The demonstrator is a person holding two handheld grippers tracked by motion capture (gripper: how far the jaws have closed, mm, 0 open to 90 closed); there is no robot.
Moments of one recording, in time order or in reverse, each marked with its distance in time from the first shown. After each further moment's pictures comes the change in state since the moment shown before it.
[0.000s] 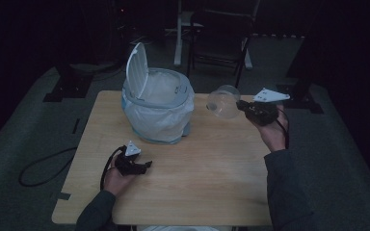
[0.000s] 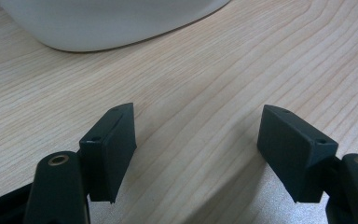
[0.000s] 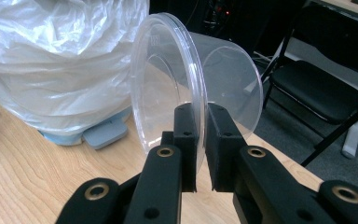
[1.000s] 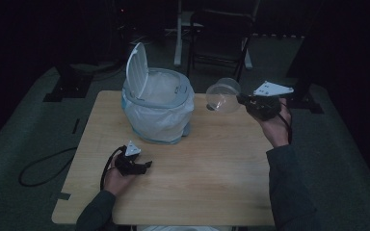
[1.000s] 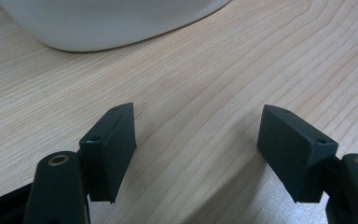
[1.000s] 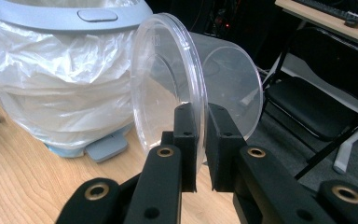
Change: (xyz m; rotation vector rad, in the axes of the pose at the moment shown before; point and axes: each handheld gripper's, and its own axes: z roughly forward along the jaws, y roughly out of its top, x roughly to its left) left arm 0.000 0.000 0.000 0.002 -0.001 -0.001; right arm 0.002 0.027 -0.014 -0.026 0.000 -0.044
